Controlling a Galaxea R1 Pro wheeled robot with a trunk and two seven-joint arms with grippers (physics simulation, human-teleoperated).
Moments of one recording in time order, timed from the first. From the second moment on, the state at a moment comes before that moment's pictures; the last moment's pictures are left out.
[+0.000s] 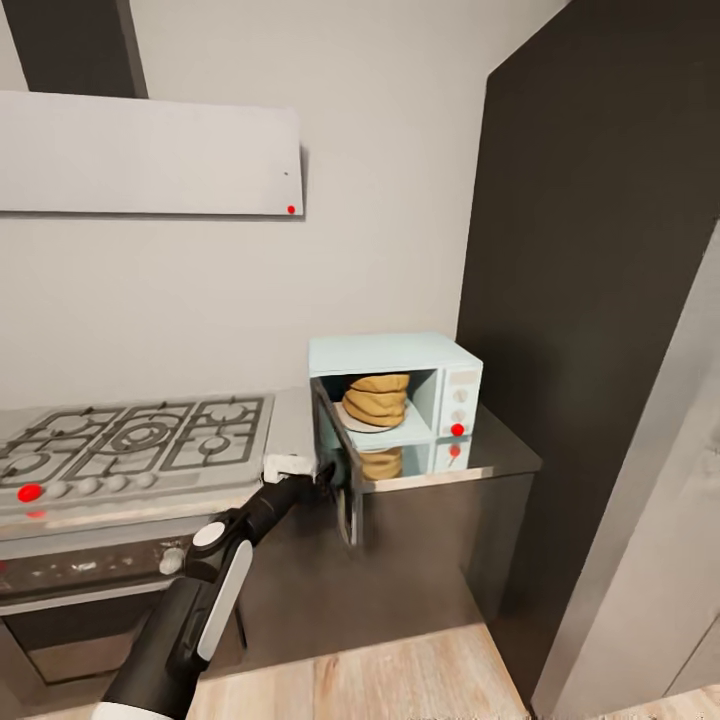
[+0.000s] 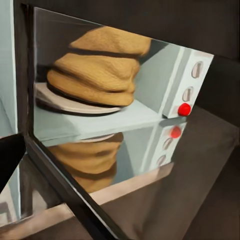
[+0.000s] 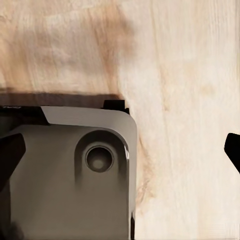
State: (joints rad) left arm -0.42 -0.08 -0.11 -1.36 0.16 0.29 -0.28; right arm -0.15 -0.10 -0.34 0.03 0.33 -0.13 0.11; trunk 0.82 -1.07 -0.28
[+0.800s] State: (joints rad) left arm -0.42 -0.08 -0.20 -1.34 0.16 0.28 -0.27; right arm -0.15 -0.10 -0.34 0.03 0.33 -0.13 0.11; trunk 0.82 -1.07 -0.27
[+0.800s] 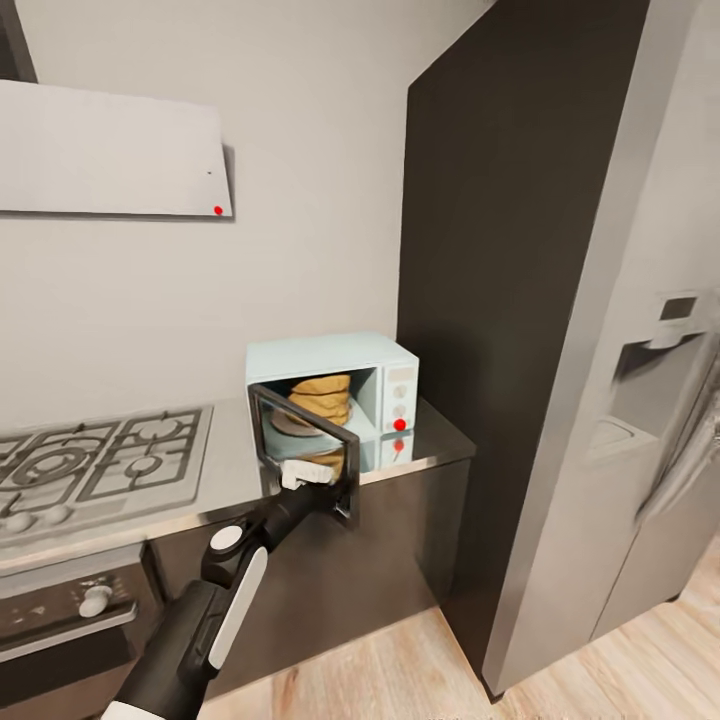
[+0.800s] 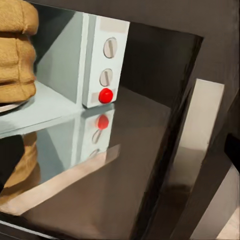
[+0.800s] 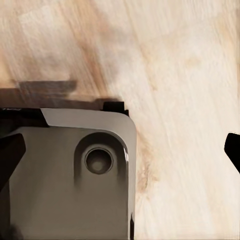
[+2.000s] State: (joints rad) left arm -0.42 -0.08 -0.20 -1.34 0.15 0.28 -0.27; right arm -0.15 -0.10 -0.34 0.03 0.33 -0.13 0.11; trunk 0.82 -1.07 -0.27
